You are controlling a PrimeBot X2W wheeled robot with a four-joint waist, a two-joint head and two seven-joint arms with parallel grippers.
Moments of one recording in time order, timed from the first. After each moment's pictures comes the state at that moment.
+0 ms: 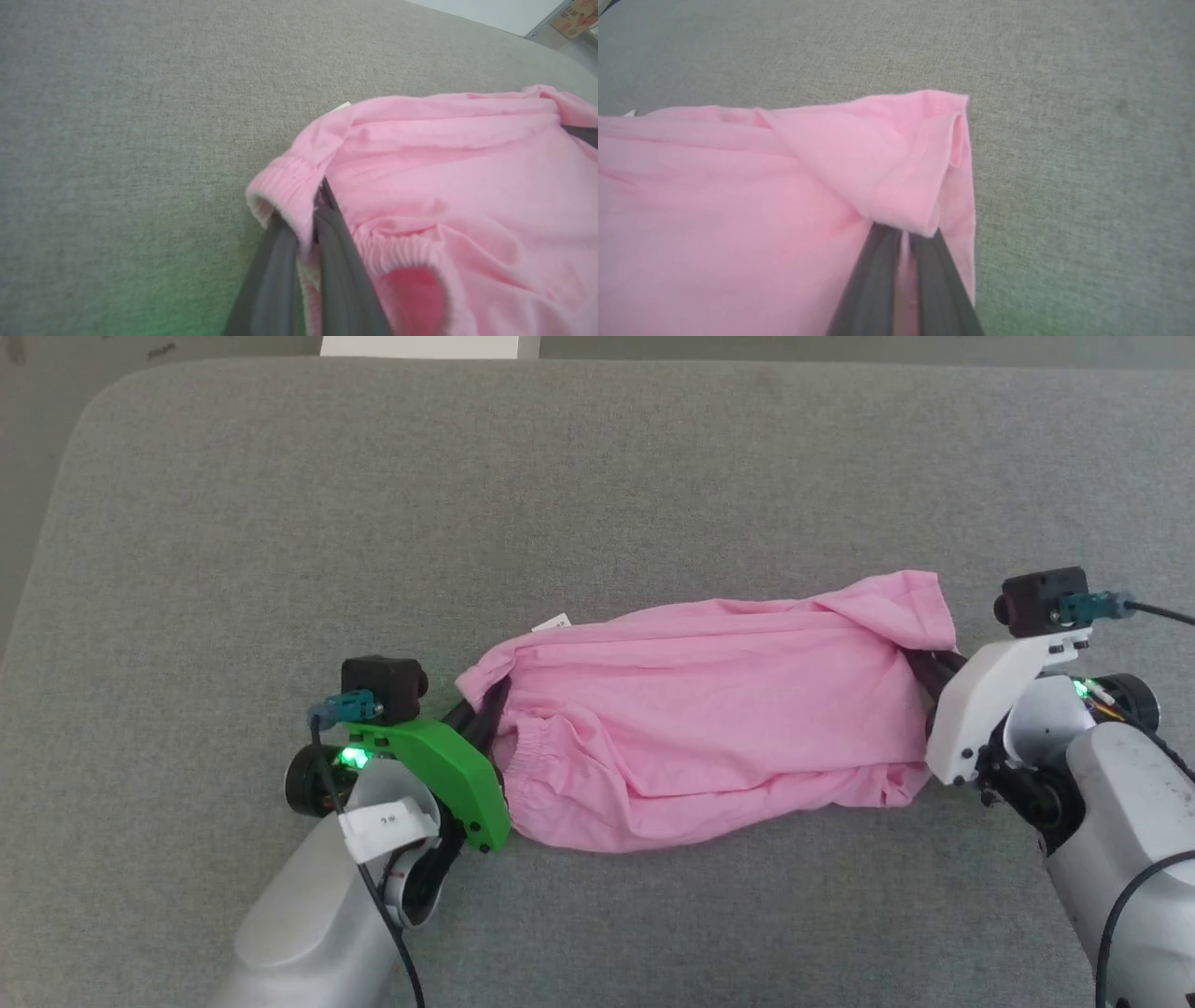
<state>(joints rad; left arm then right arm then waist) -0.47 0.24 -0.51 0.44 -0.67 -0.05 0.02 -0.55 -0.31 0.27 0.55 0.53 0.13 0.30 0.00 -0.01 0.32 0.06</state>
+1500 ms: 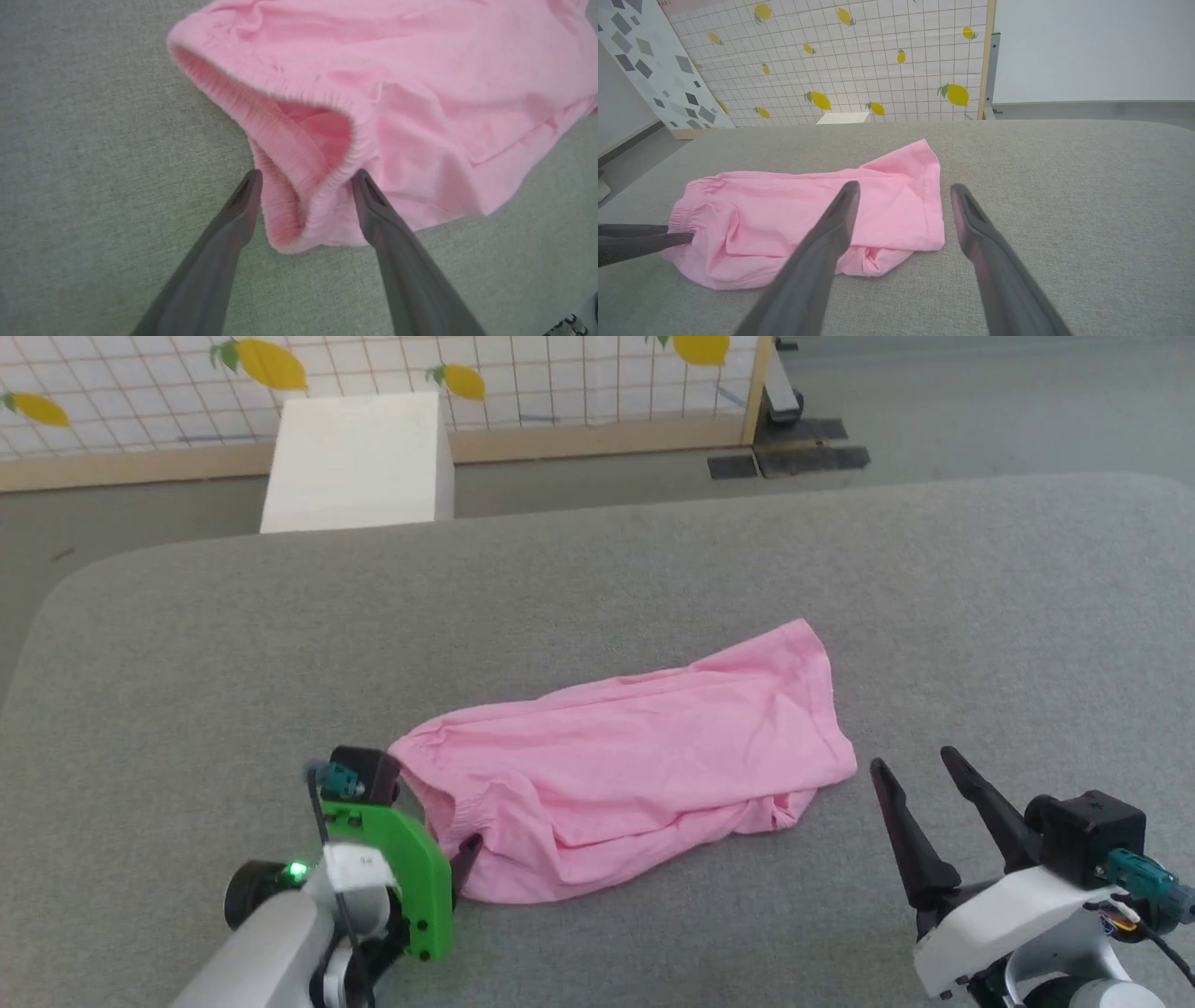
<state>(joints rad) -0.30 0.41 -0.58 0.26 -0.74 0.08 0.41 0.07 -0.13 0.07 -0.15 0.25 0.13 0.14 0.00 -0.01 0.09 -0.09</state>
